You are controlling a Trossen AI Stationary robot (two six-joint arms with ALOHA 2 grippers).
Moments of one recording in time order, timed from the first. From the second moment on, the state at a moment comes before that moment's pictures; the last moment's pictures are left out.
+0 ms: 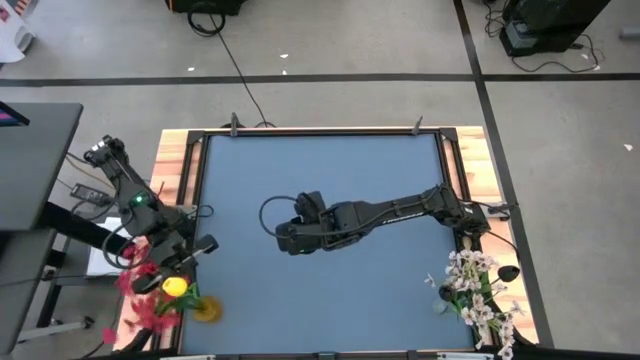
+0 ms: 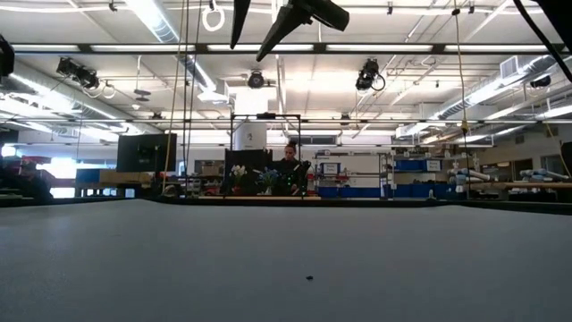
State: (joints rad) left arm -0.84 0.56 0.59 -0.05 0.10 -0.05; right arm 0.24 2.22 2.31 -1.20 0.54 1.30
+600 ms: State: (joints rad) left arm -0.84 0.58 0.59 -0.06 0.23 -0.09; right arm 0.24 2.22 2.31 -1.21 0.53 1.31
